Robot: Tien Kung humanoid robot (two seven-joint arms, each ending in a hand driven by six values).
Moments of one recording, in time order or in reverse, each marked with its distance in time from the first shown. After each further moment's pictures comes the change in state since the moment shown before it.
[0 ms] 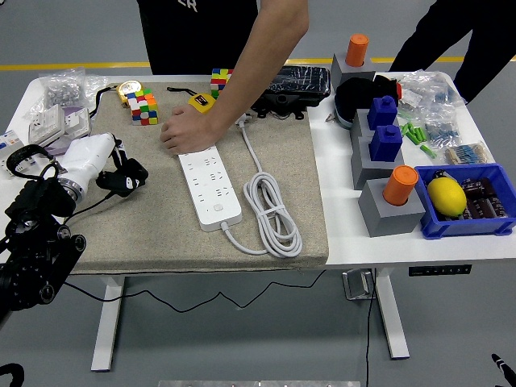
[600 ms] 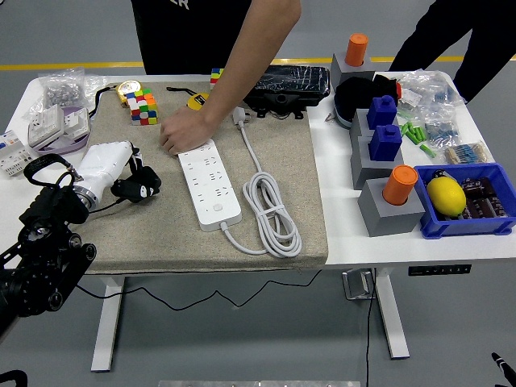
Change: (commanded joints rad) left arm -0.013 -0.014 0.031 -0.006 -0.009 0.052 -0.053; right arm 0.003 0.001 0.003 0.000 0.000 -0.002 -0.003
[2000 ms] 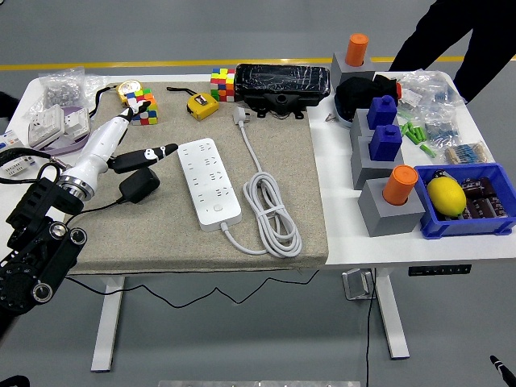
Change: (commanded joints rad) left arm 0.082 -0.022 -0.148 -0.164 -0.459 -0.102 -0.169; right arm -0.007 0.006 -0.007 0.000 0.001 0.001 -0.002
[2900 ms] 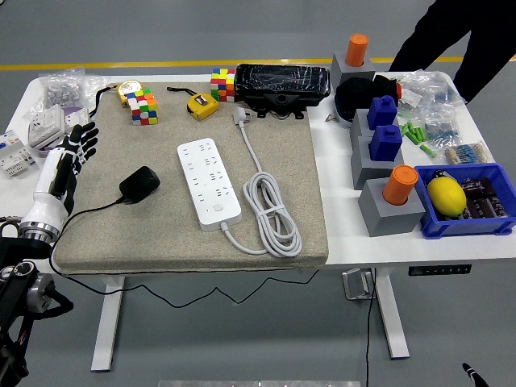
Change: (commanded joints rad) left arm 0.252 -0.064 -0.210 -0.119 -0.503 -0.065 -0.058; right arm -0.021 0.077 0.030 0.000 -0.059 0.010 0.000
